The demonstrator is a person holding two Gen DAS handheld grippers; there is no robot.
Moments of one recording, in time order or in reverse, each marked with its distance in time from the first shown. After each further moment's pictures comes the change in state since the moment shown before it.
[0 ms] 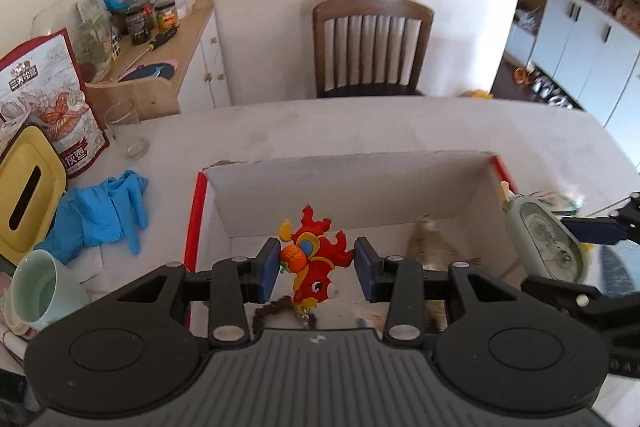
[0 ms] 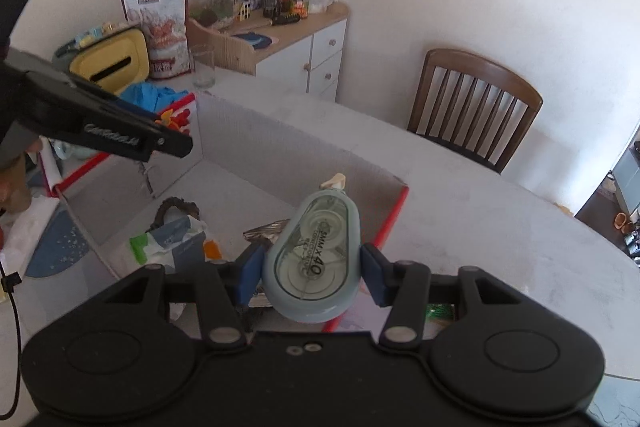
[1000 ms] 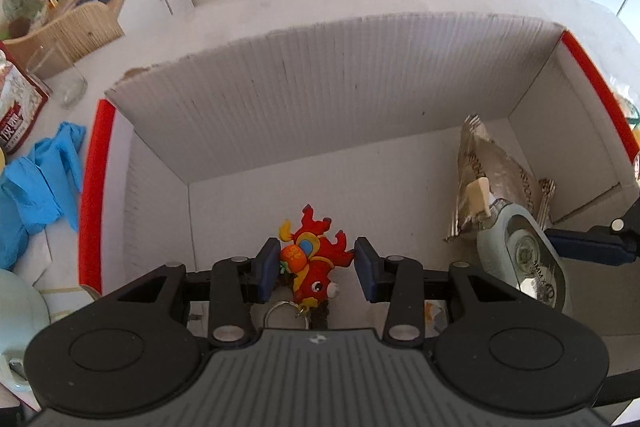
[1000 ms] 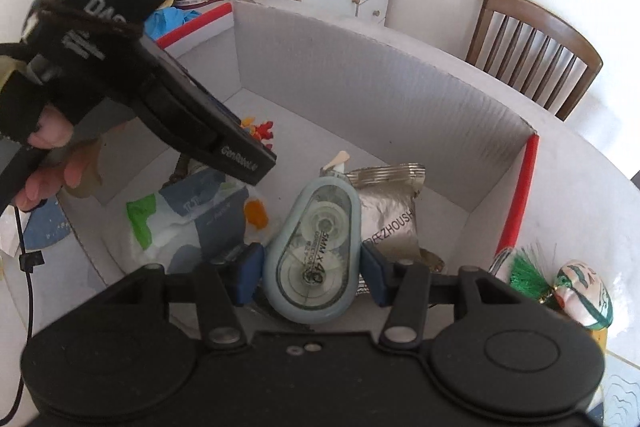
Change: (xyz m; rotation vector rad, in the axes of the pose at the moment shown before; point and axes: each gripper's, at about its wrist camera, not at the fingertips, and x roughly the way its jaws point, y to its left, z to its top) left arm 0.106 -0.008 -0.011 0.133 0.300 -0.024; right arm 0.081 0.041 -0.007 -0.023 0.178 0.106
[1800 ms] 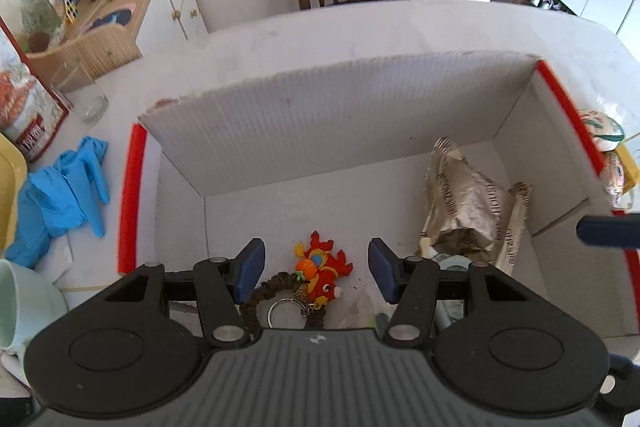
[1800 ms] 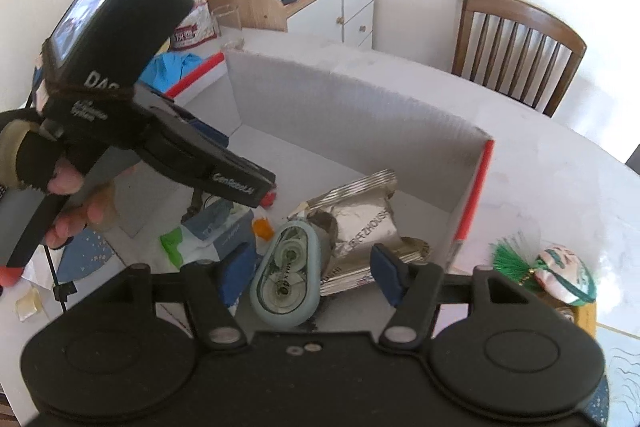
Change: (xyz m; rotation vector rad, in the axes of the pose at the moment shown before) left arm -0.036 -0.006 -0.001 -0.009 -0.077 0.030; right arm -0.046 -0.018 0.001 0.105 -0.062 0.026
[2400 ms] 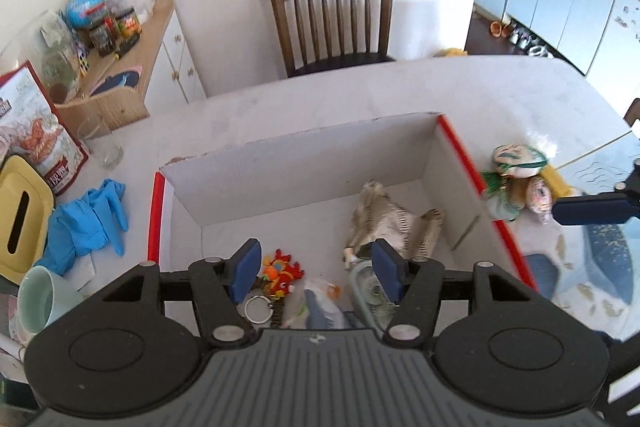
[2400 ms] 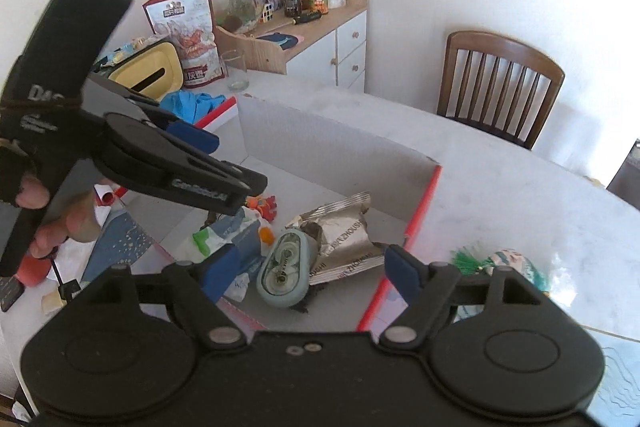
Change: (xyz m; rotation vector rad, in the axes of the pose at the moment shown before) left arm -0.094 -0.036 -0.013 0.016 -0.162 -0.019; right arm -0.075 -0.009 -0.017 -0.011 -0.110 -0.006
